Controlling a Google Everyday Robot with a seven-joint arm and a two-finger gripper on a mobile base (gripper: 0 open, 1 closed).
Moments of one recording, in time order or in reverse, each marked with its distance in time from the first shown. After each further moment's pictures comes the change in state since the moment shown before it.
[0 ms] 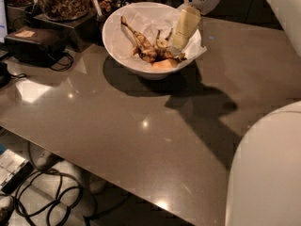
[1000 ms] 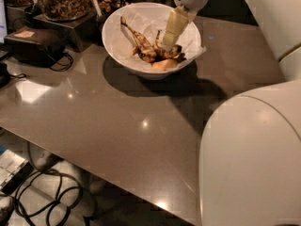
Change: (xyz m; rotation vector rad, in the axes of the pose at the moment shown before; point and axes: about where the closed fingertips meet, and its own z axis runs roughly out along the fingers) arm -0.027 -0.012 0.019 -0.037 -0.026 0.045
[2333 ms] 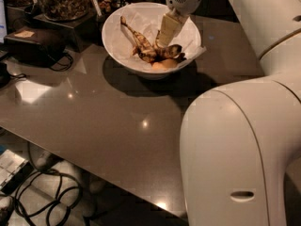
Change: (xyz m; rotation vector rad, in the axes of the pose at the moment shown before) arm -0.019 -0.002 0.024 -0.063 -0.013 0.040
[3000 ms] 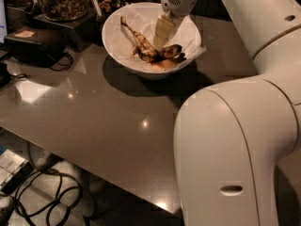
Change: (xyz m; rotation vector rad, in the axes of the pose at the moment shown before) arm -0.009 0.008 0.010 -0.039 -0.004 -0.013
